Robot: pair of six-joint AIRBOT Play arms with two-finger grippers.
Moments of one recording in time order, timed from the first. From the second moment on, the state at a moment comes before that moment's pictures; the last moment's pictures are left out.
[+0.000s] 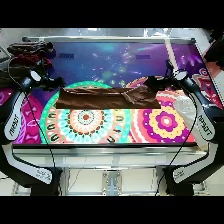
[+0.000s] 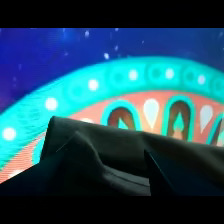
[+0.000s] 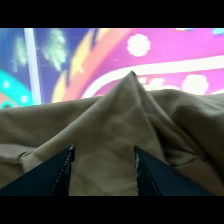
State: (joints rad) left arm 0.12 -1.70 1.44 1.21 -0.75 -1.50; right arm -0.07 -1.71 1.42 -0.84 0.86 1.31
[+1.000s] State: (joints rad) left arm -0.32 -1.72 1.82 1.59 -0.95 -1.47; right arm -0.45 -1.82 1.49 -0.76 1.33 1.23
